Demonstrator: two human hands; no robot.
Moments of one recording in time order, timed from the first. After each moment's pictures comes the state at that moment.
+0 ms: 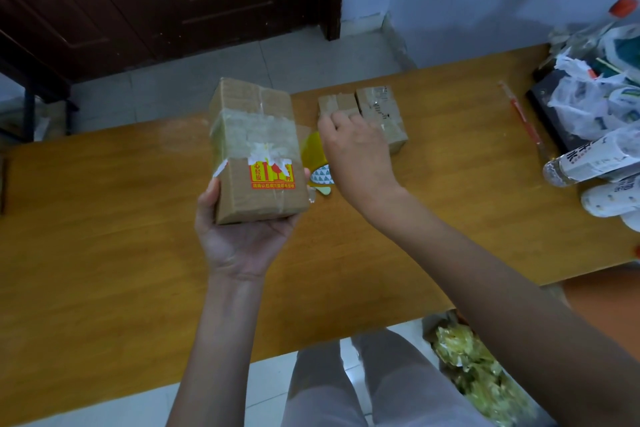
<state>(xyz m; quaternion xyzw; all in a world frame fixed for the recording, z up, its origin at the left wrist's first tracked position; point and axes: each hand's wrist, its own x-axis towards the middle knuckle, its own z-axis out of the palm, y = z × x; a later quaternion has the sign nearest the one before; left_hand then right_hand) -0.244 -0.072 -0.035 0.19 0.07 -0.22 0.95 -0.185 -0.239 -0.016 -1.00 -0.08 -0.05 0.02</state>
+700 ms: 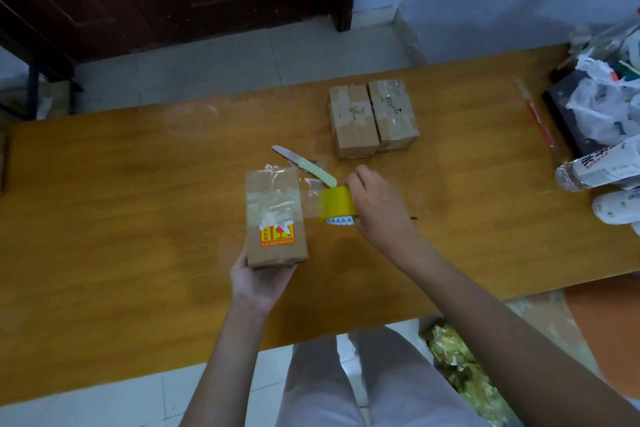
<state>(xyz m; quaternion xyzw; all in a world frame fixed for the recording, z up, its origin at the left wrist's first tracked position) -0.300 -0.052 -0.168 0.17 0.36 -0.18 0.90 -0.239 -0.261 -0.091 -0.99 -0.10 0.07 0.08</state>
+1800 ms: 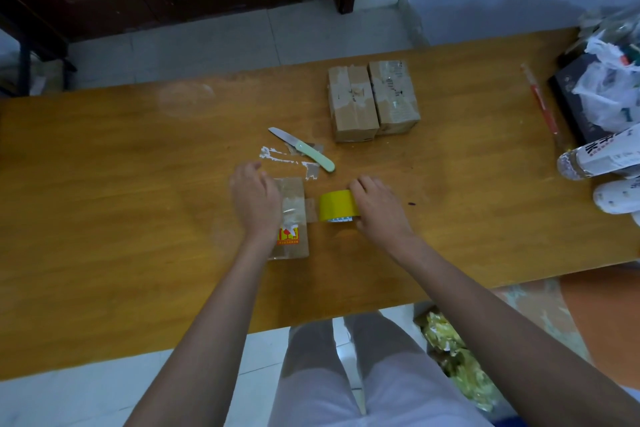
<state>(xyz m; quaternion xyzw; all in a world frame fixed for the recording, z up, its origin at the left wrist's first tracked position) -0.222 -0.073 -0.169 0.93 0.17 0.06 0.33 -0.259 -0.277 -0.151 -0.98 -0.09 0.12 0.09</state>
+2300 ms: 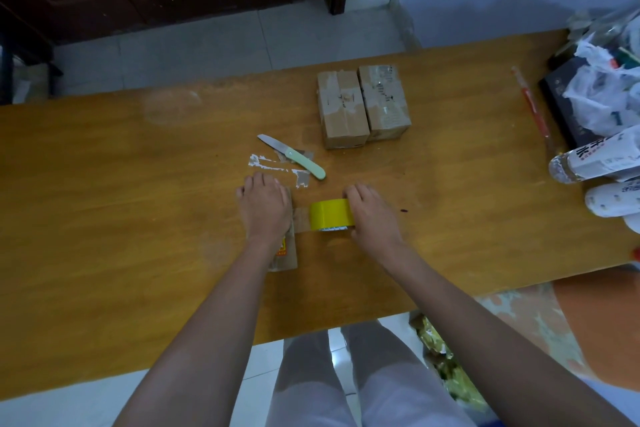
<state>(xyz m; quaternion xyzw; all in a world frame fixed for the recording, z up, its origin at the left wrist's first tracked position) -0.208 -0.093 -0.208 0.99 0.04 -0.02 0.11 -0.257 -0.284 -0.157 -0.98 -0.05 0.13 0.12</state>
